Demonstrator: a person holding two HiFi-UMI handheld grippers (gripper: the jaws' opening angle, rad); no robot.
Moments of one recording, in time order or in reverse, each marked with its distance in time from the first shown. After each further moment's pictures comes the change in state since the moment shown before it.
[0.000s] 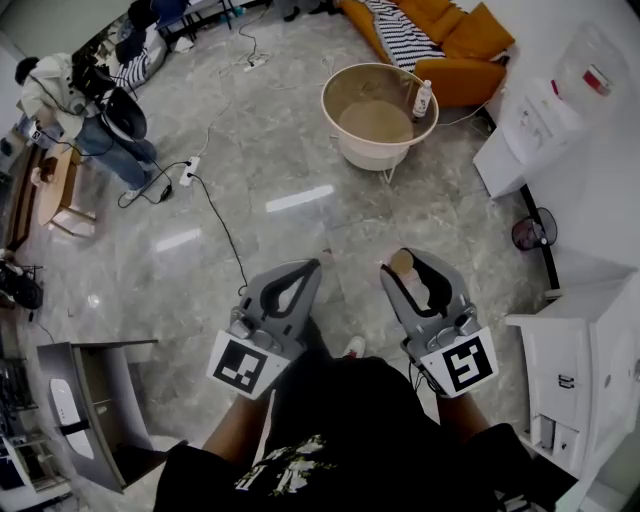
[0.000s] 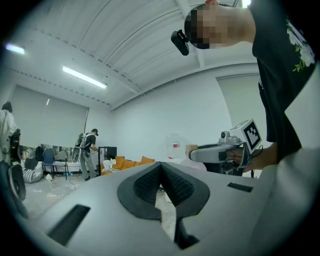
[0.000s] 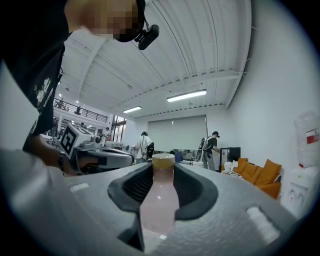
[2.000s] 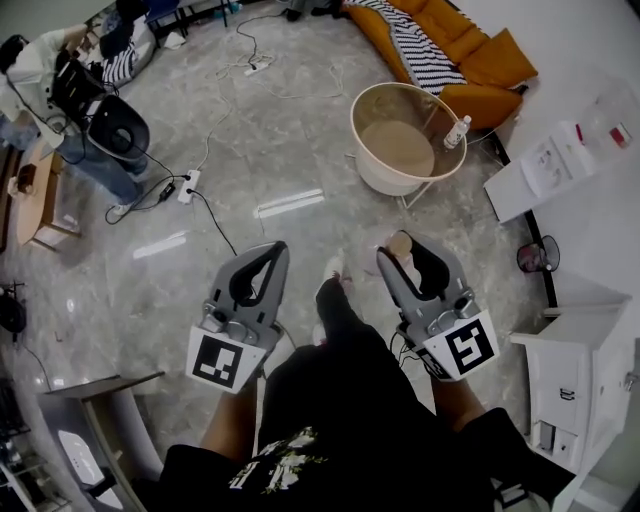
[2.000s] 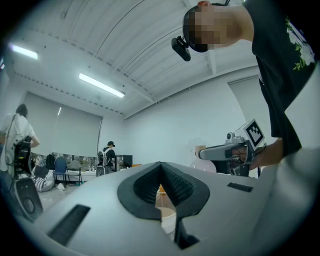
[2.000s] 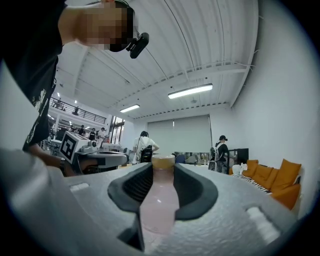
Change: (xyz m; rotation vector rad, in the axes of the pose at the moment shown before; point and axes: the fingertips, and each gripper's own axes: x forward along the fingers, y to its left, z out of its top) left arm -0.034 0.379 0.006 0.067 -0.095 0.074; right arm 0.352 0.029 0.016 0.011 -0.068 -0.006
